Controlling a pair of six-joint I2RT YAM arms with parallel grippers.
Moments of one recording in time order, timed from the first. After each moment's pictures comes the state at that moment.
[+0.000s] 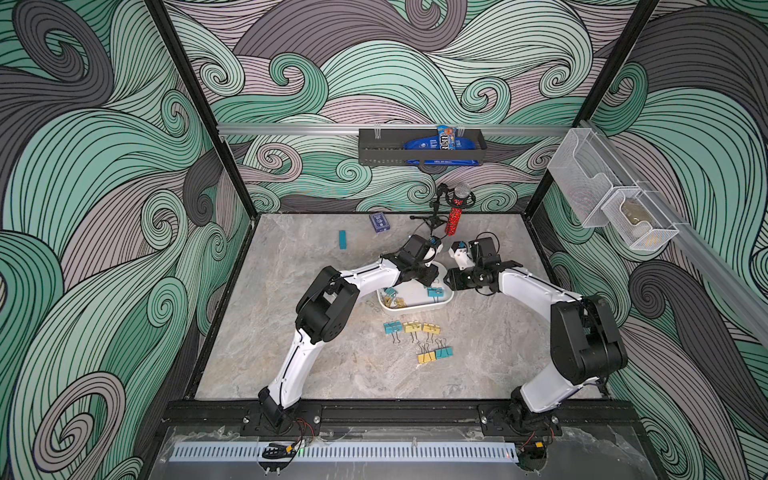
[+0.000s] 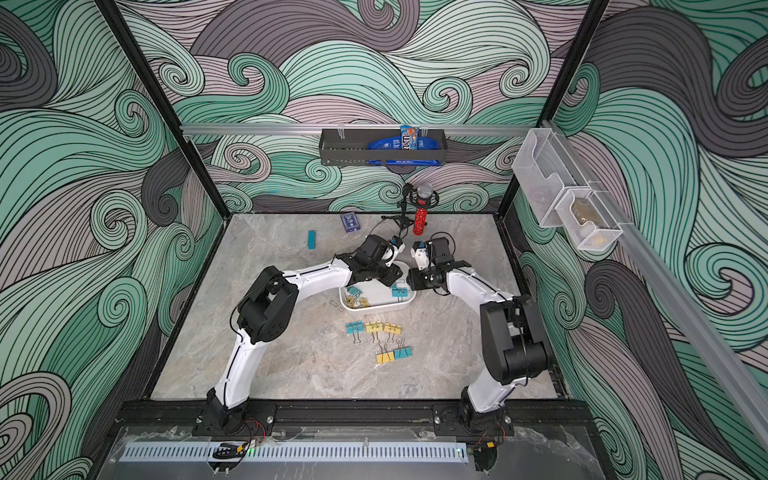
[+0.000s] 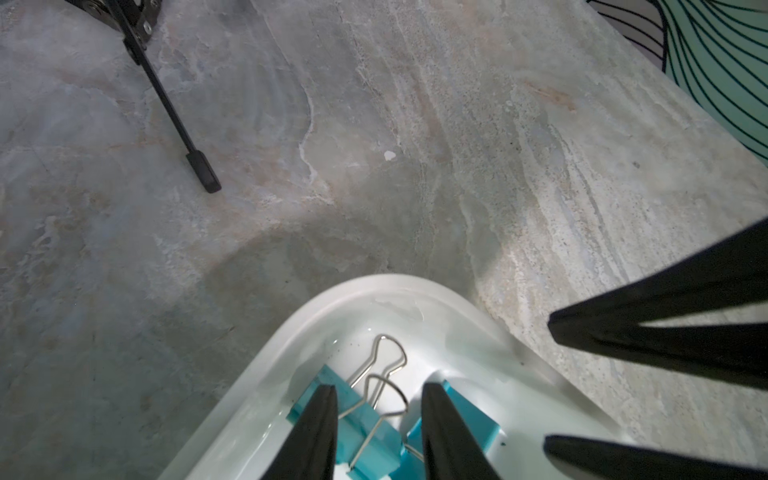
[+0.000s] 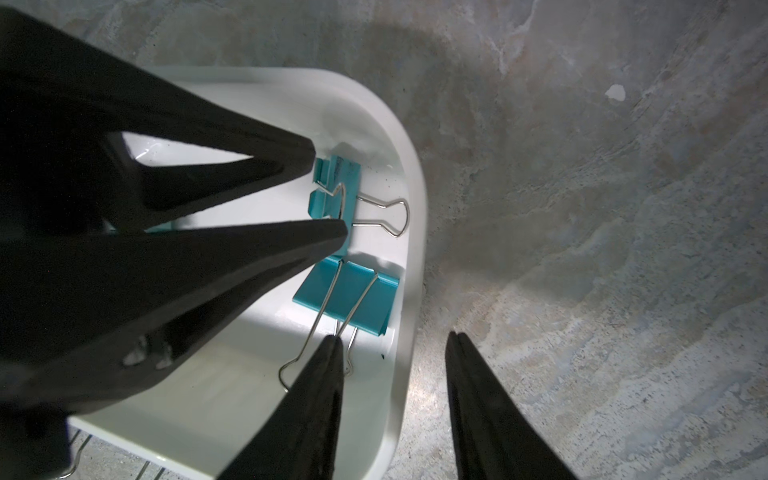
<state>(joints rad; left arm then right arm) -0.75 2.26 1.71 -0.22 0.14 -0.11 0.21 1.64 1.02 -0.41 -0.23 0.07</state>
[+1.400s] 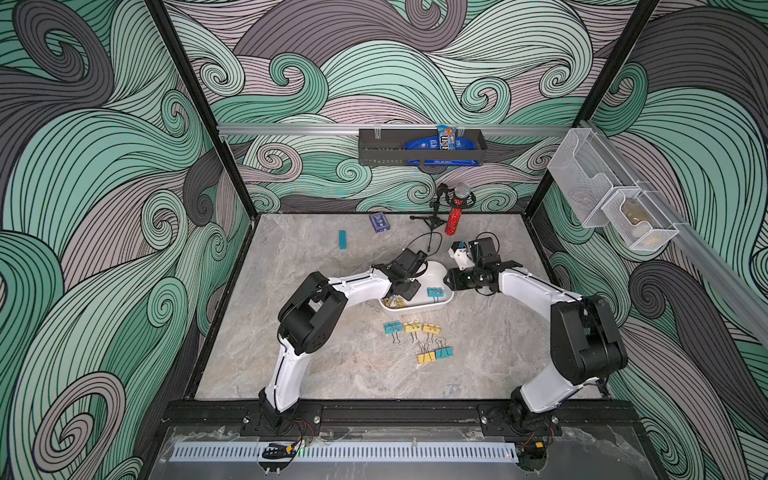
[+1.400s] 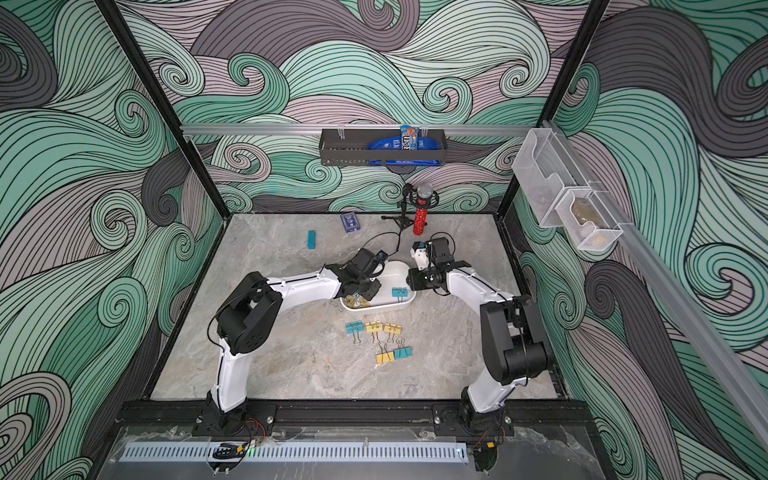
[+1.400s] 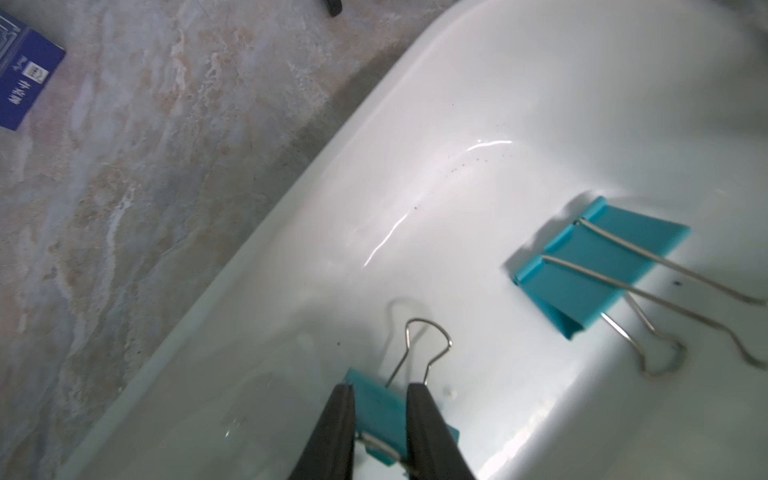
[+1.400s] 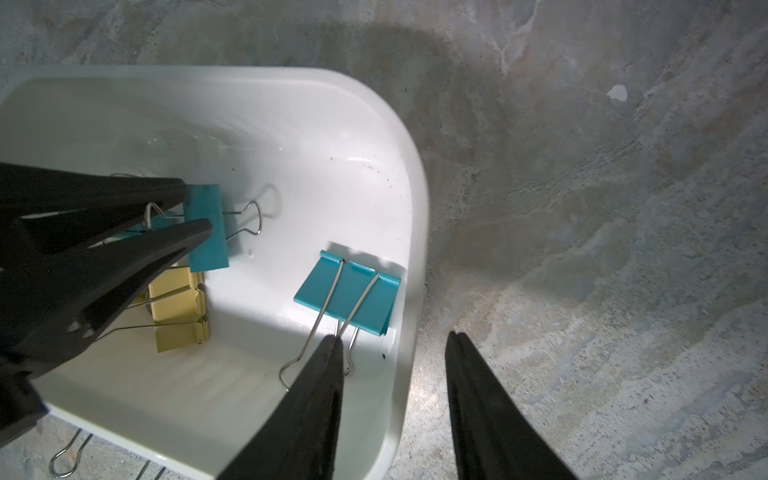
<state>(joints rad) -0.78 2.02 1.39 -0.30 -0.18 0.01 0.21 1.64 1.02 -0.41 -0.23 0.07</state>
